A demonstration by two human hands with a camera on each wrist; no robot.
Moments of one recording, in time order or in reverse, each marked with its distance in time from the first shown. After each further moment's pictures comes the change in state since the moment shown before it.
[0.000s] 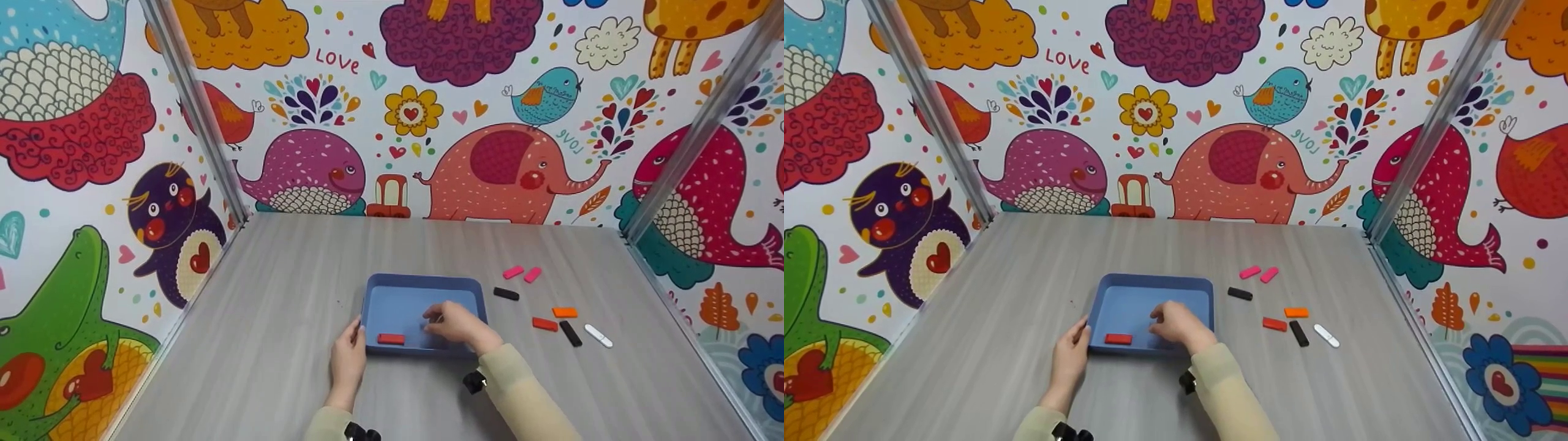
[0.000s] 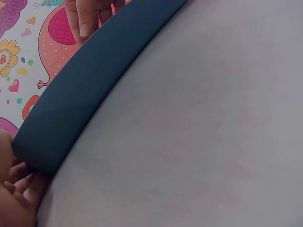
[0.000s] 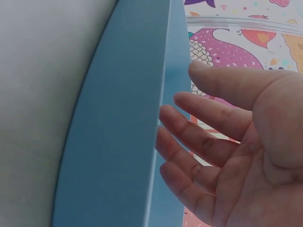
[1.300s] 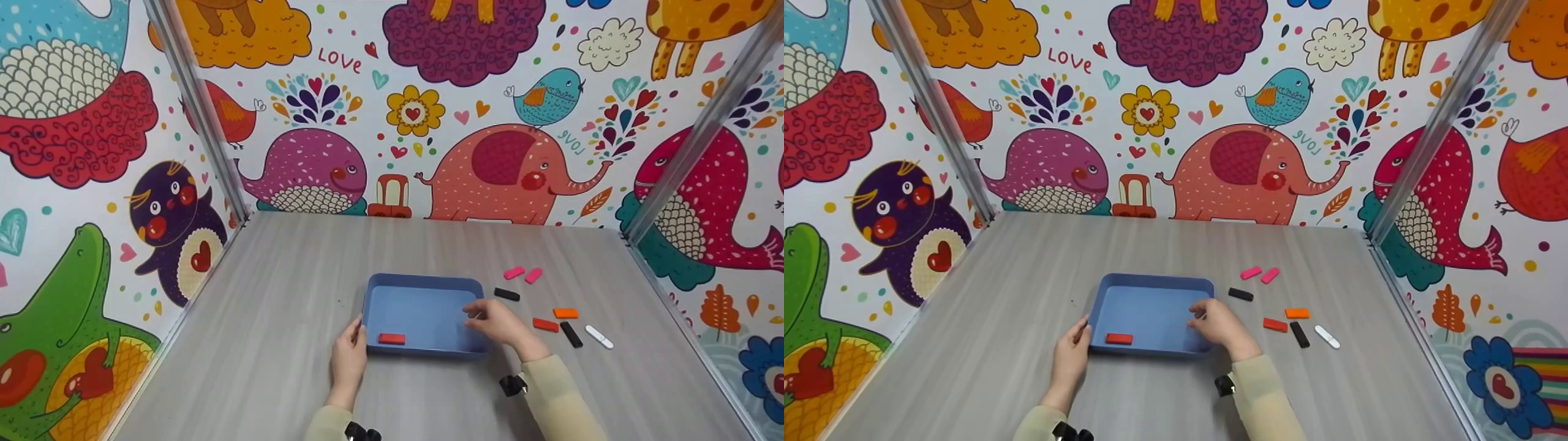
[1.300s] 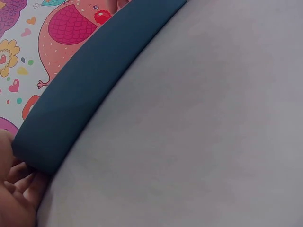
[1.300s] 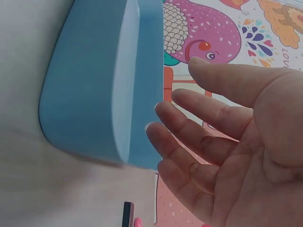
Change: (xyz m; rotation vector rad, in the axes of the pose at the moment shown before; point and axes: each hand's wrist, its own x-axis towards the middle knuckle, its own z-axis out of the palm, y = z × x) left_hand 0.000 -0.002 0.001 -0.025 -0.003 0.011; right_hand -0.041 0.044 -0.046 0.029 0.105 -0.023
